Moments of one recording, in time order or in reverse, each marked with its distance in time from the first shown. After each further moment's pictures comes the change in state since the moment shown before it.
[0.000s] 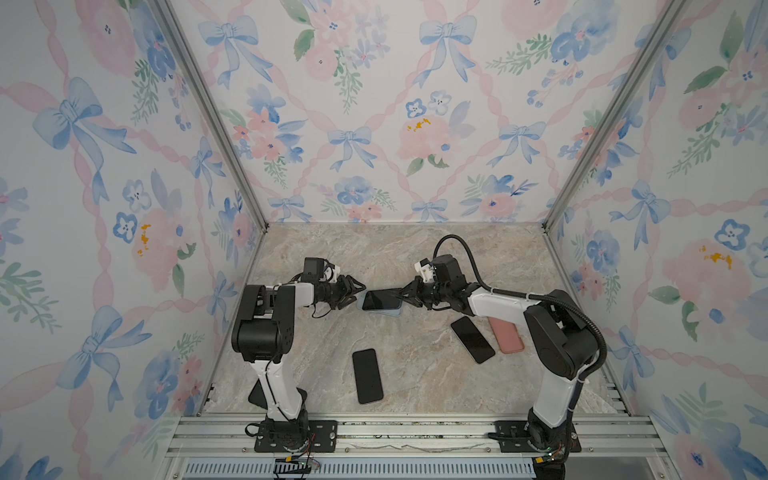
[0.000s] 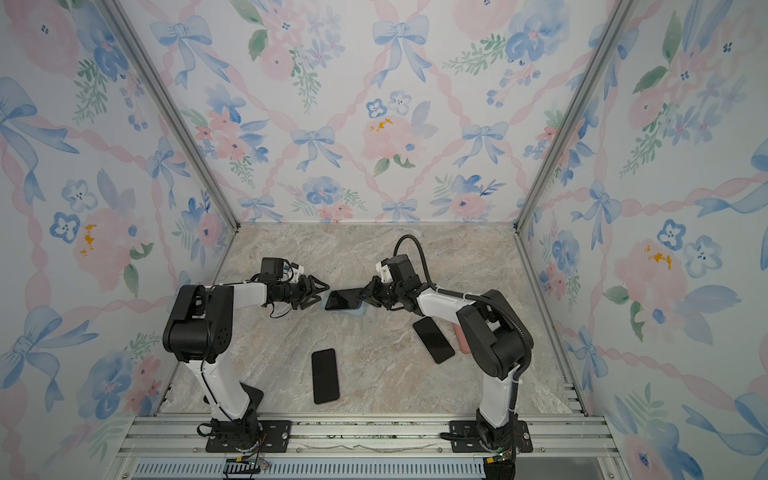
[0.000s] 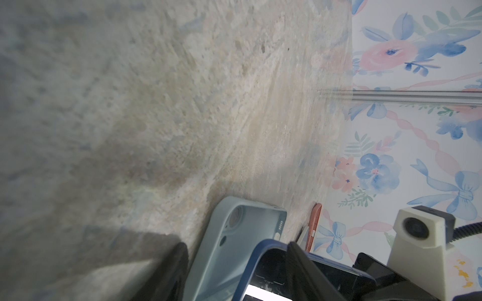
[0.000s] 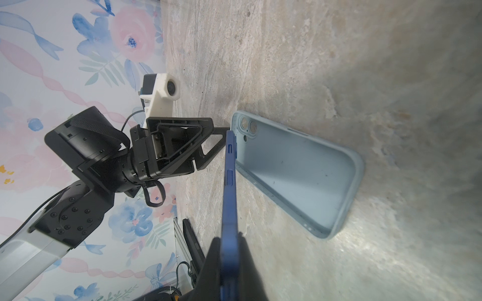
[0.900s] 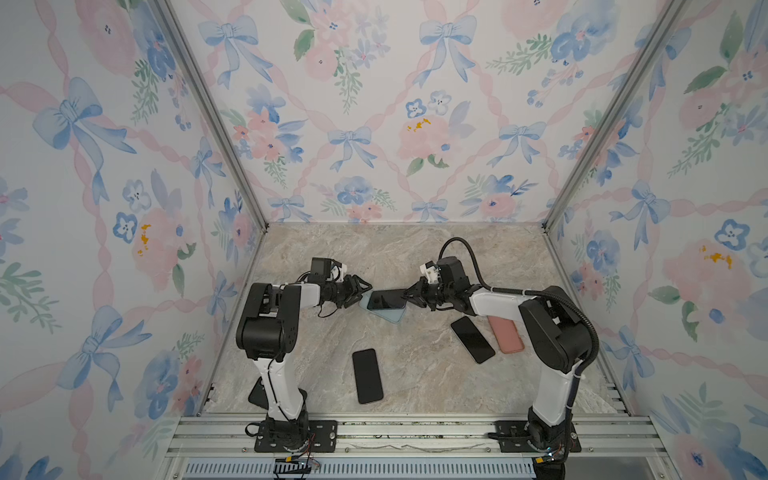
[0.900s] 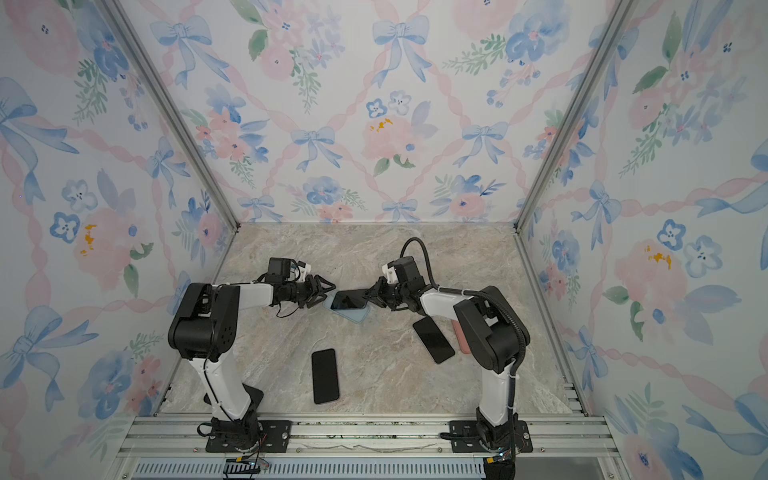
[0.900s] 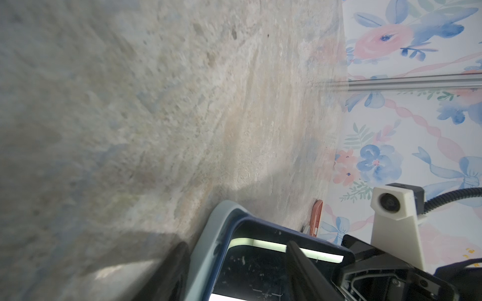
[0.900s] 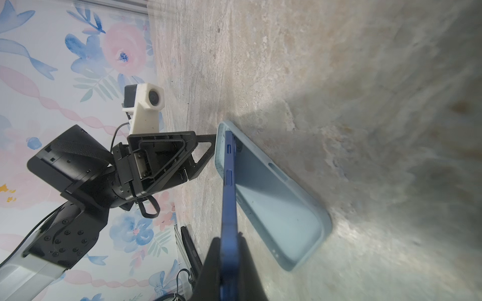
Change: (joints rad) left arm -0.050 0.014 -0.009 0.072 -0.014 -0.010; right arm -0.046 0.043 -0.032 0.058 -0.022 0.031
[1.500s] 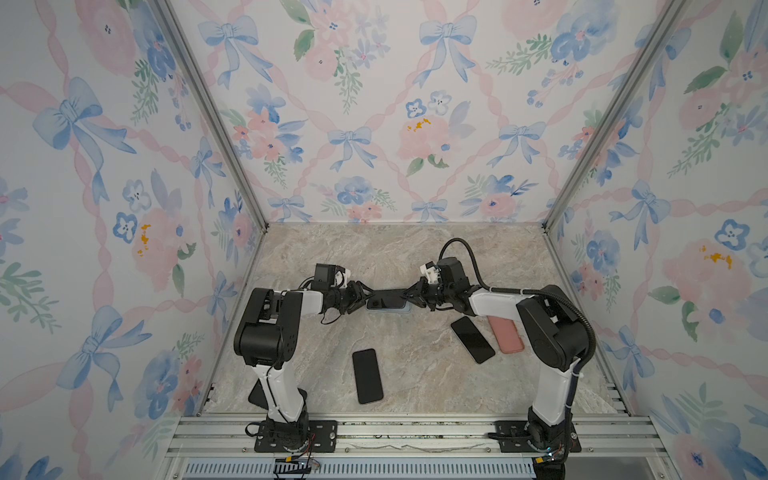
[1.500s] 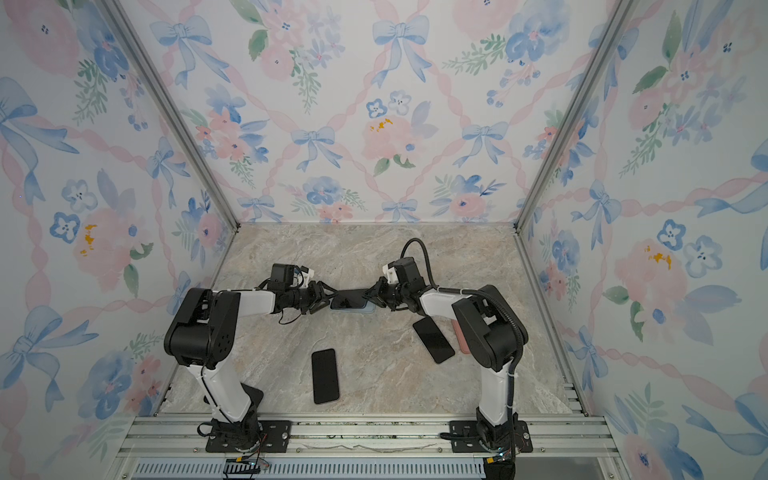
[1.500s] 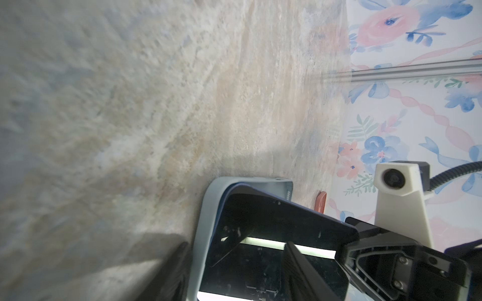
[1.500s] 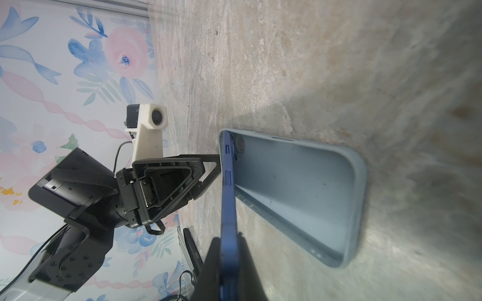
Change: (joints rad) left arm -0.041 -0.056 -0.091 0.056 -0.023 -0.024; right arm 0.005 0.016 -0.002 0.029 -0.010 0.010
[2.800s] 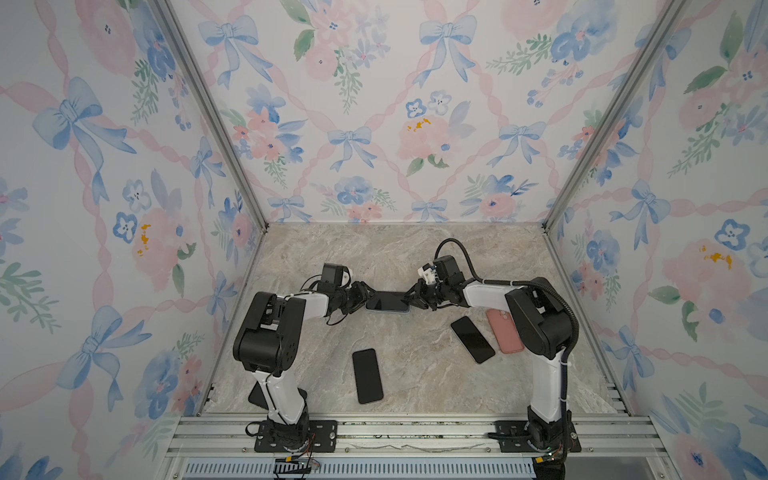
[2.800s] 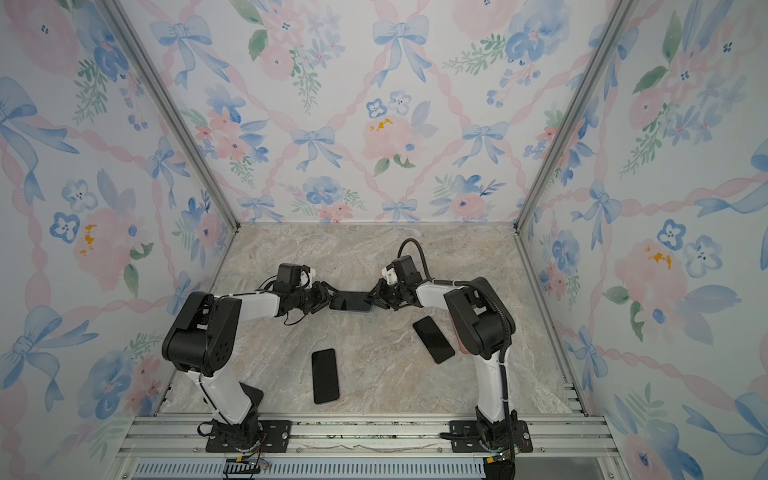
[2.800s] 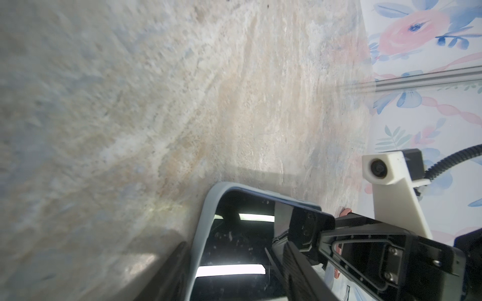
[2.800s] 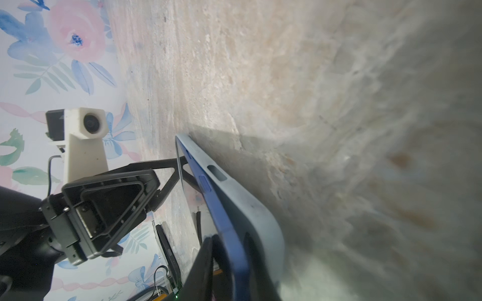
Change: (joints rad) left arm -0.082 -0.056 -0.026 0.011 -0.191 -0.026; right arm -0.026 0.132 0.132 -0.196 -0.029 -0.151
